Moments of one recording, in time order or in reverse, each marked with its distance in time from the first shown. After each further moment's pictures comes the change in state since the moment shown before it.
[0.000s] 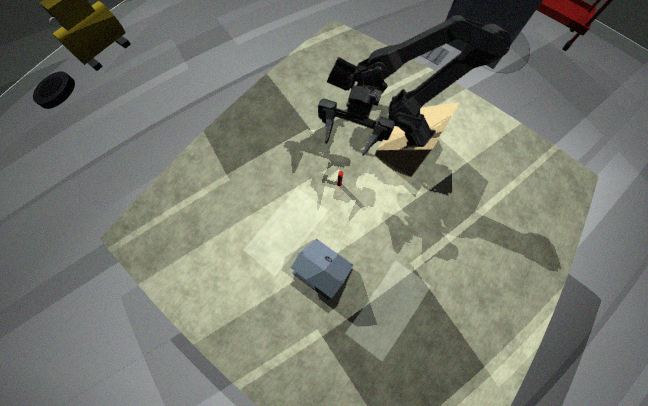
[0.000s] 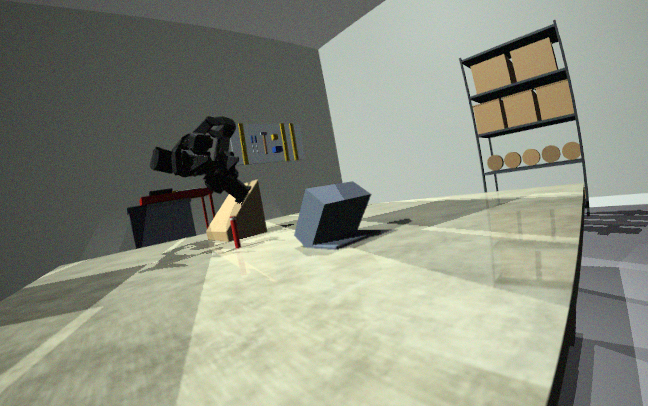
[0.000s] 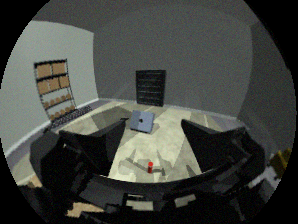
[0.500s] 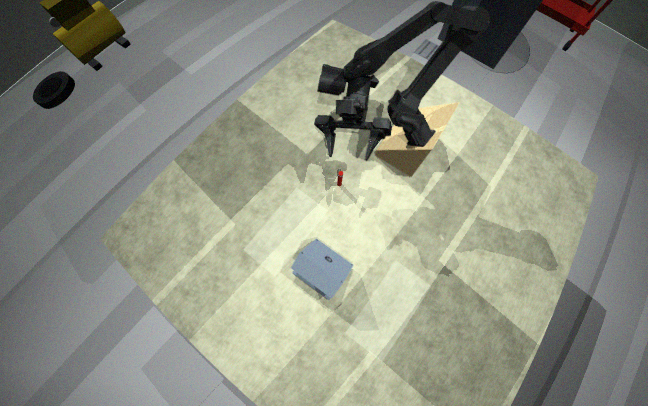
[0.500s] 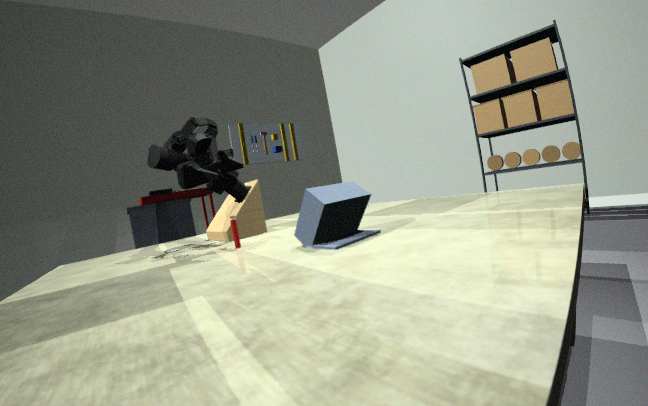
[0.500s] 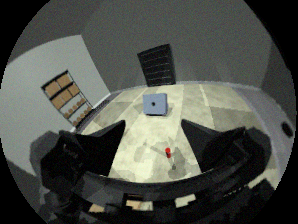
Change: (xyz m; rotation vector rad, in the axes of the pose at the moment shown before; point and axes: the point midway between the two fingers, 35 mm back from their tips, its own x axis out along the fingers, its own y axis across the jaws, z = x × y) arm 0.009 0.007 -0.024 0.277 0.252 0.144
